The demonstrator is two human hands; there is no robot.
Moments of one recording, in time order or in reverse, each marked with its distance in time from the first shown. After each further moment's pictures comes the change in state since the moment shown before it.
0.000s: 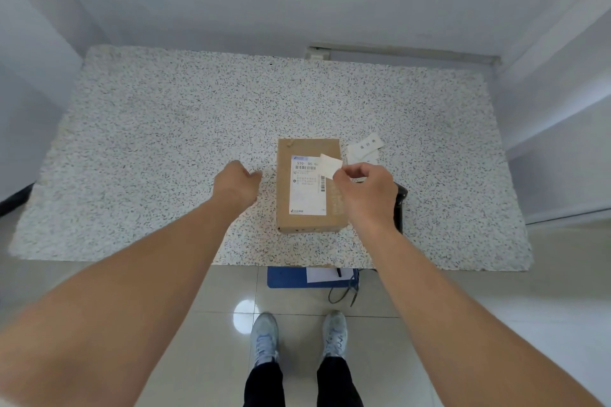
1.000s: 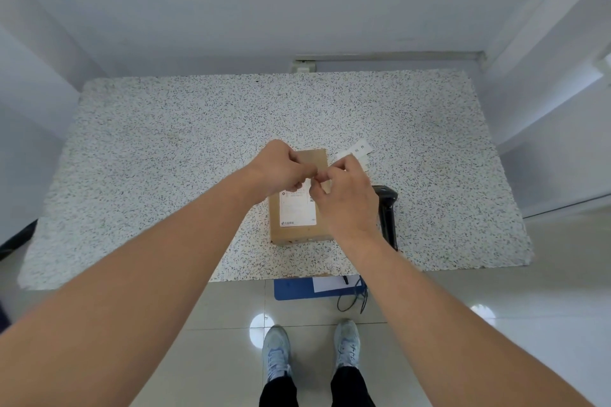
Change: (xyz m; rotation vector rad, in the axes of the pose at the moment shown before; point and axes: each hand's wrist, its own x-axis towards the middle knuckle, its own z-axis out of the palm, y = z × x) left_hand -0.038 0.113 0.004 -0.035 -0.357 0.275; right_hand 0.000 -0.004 -0.005 -0.436 0.029 -0.380
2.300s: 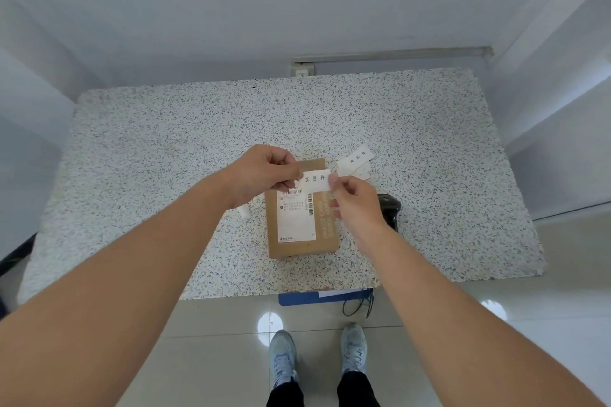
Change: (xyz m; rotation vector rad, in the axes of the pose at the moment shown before) left_hand 0.024 -0.002 -0.027 -0.195 -0.182 0.029; right_hand 0.040 0.043 0.023 0.833 -0.257 0.556
